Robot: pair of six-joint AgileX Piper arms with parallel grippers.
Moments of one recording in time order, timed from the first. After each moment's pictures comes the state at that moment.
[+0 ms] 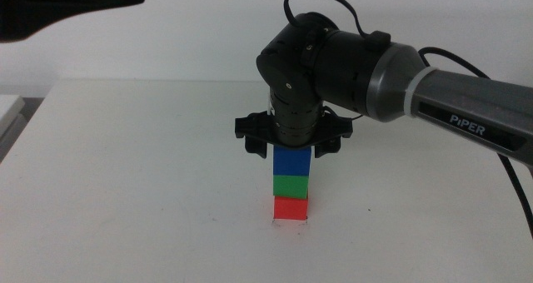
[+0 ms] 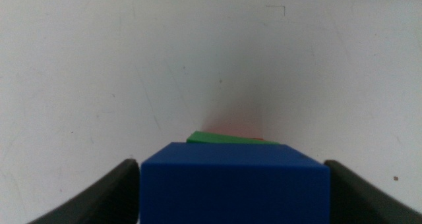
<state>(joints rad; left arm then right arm) -0.70 0.93 -1.46 0.00 1.05 -0.08 0.79 2.04 -1.79 -0.31 1.13 0.89</state>
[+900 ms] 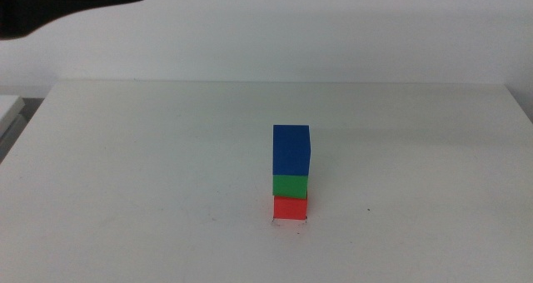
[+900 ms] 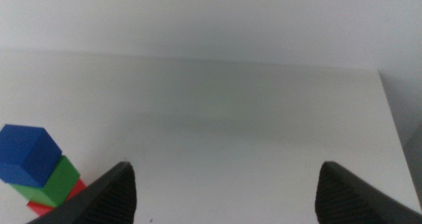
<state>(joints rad) -0.70 0.93 -1.46 0.00 1.04 -0.08 0.18 0.77 -0.86 -0.02 0.66 0.09</state>
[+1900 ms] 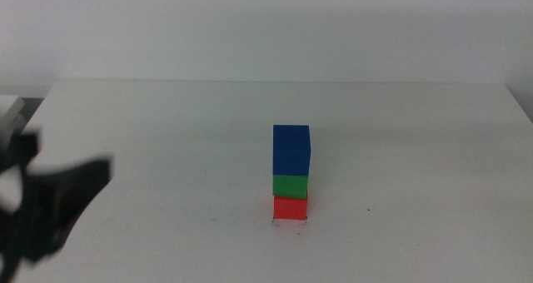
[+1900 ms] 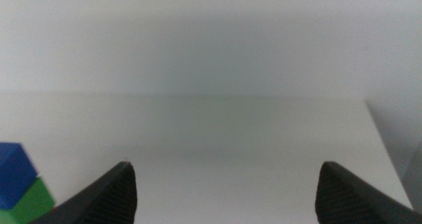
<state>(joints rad) -0.49 0.58 -0.67 0.03 0.58 -0.08 0.08 0.57 -0.51 0.14 0.32 -0.09</state>
